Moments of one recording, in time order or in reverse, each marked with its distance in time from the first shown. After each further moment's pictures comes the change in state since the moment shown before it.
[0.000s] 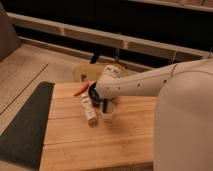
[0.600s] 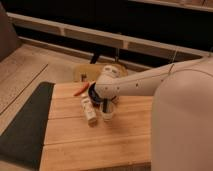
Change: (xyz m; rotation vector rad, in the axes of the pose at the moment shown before) arm -0.001 0.007 0.002 -0.003 -0.002 -0.007
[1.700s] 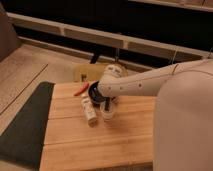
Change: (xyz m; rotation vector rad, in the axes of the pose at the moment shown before) arm -0.008 -0.015 0.005 0.021 -0.023 0.025
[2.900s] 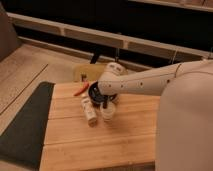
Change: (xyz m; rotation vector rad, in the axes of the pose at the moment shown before) arm -0.011 0.012 -0.012 -0.050 -0.020 0.012
